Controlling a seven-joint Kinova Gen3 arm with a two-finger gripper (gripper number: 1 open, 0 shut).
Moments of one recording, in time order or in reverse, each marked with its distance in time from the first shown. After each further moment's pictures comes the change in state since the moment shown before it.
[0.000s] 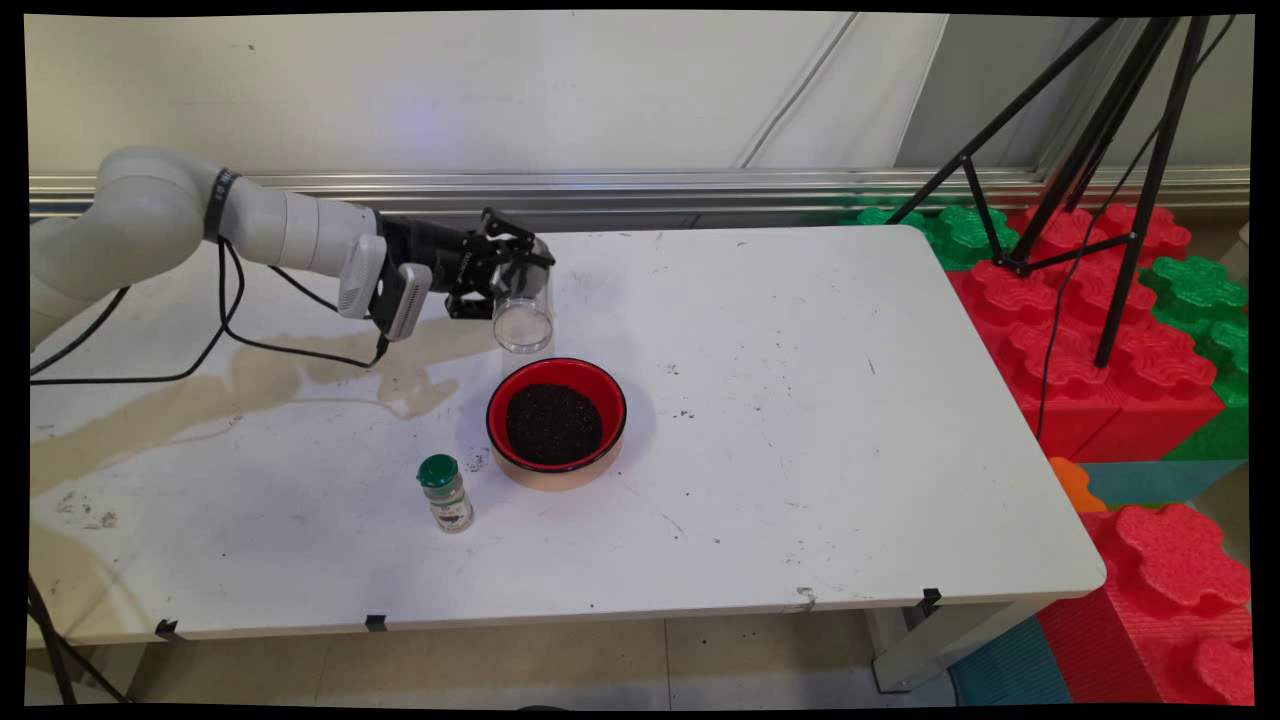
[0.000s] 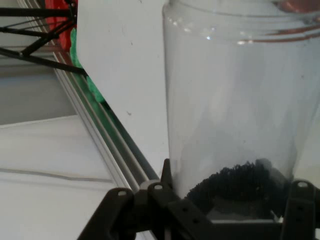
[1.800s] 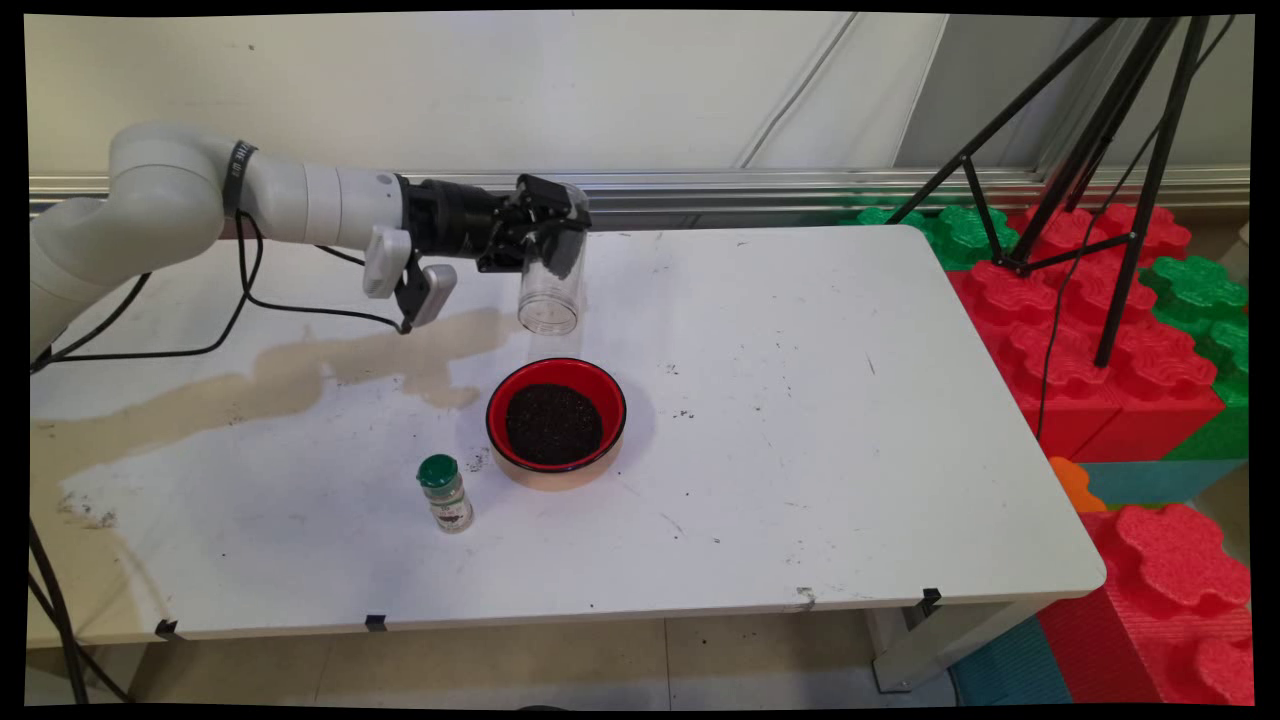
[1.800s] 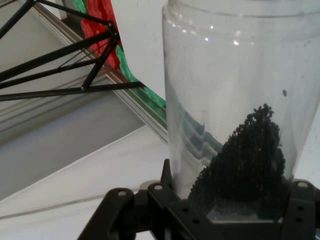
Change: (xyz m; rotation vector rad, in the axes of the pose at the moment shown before) arm 0.023 -0.044 0.008 0.106 -0.049 0.358
